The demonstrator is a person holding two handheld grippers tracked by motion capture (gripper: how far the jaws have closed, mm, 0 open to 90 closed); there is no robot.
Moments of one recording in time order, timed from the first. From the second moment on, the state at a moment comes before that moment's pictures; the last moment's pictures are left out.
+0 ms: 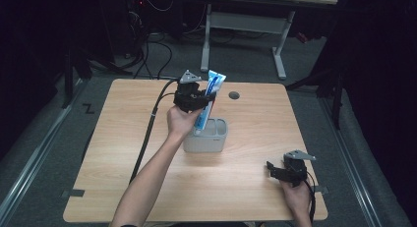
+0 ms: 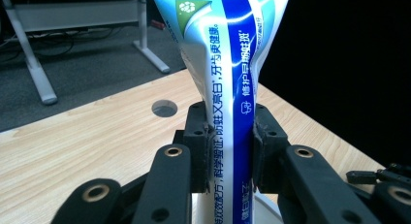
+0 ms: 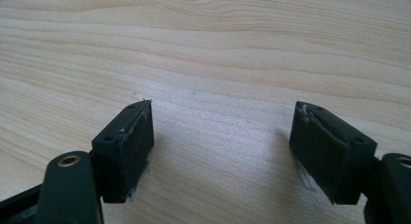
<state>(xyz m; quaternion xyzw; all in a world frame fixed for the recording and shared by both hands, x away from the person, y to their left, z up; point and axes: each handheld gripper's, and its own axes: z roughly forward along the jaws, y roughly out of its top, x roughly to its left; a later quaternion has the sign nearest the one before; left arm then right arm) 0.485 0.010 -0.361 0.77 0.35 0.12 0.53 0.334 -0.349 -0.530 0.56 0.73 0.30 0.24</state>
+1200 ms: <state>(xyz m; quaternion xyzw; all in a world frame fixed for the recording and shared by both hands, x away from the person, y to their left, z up) 0.475 0.013 -0.382 0.79 0.35 0.13 0.49 0.334 -0.349 -0.531 0.56 0.73 0.30 0.24</state>
